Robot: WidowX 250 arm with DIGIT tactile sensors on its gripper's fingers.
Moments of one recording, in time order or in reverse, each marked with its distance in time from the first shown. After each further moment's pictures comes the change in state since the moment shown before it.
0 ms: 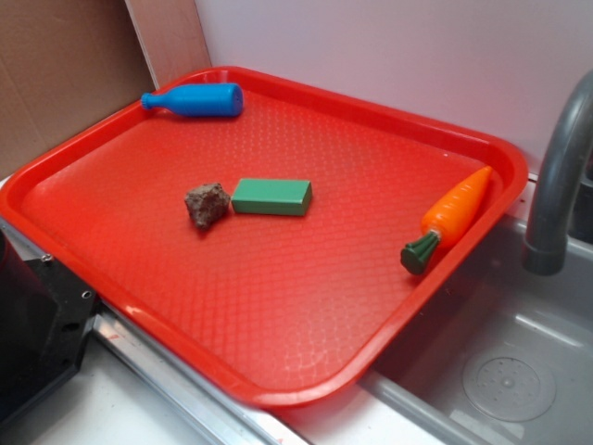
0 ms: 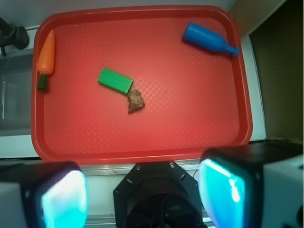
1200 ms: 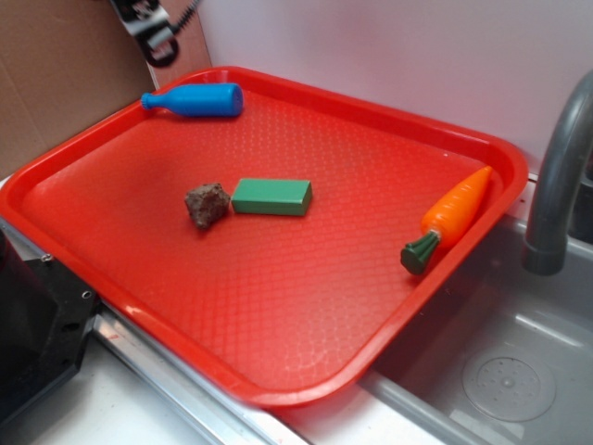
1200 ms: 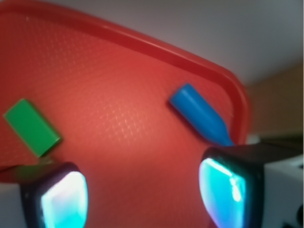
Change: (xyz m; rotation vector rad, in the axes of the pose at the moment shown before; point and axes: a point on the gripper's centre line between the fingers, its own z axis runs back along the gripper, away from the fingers) arm 0.111 0.070 -0.127 0.103 -0.071 -0.443
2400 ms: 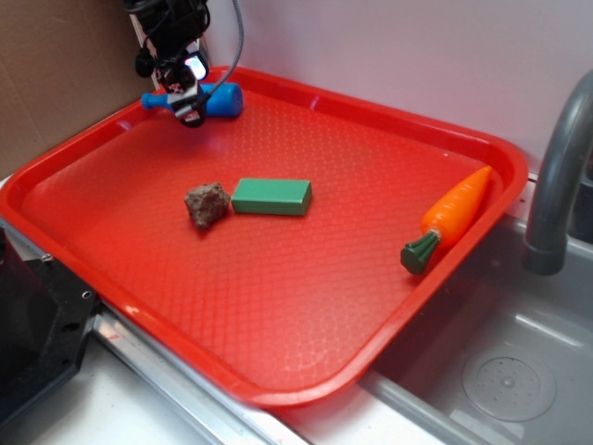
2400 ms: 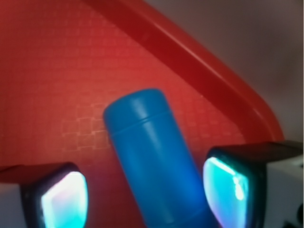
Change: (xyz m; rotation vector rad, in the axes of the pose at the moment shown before) arm 0.007 0.065 -0.100 -0.040 -0.112 -0.321
